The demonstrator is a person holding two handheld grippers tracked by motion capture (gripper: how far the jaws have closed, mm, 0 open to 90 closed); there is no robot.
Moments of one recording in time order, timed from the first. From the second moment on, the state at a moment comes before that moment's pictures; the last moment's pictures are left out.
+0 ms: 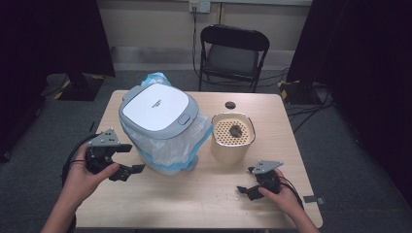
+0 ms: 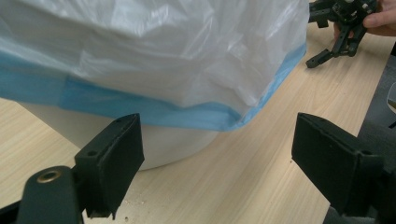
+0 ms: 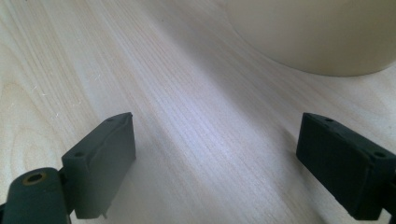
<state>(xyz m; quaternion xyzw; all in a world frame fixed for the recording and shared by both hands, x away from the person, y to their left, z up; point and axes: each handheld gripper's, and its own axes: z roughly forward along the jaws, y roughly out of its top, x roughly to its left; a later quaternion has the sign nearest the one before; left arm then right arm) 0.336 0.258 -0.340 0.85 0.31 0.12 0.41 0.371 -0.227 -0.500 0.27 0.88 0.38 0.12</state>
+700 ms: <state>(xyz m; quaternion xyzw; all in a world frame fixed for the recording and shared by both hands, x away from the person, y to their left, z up) 0.329 0.259 -0.382 0.85 0.31 0.11 0.42 0.371 -0.227 -0.500 0.27 0.88 0.38 0.12</state>
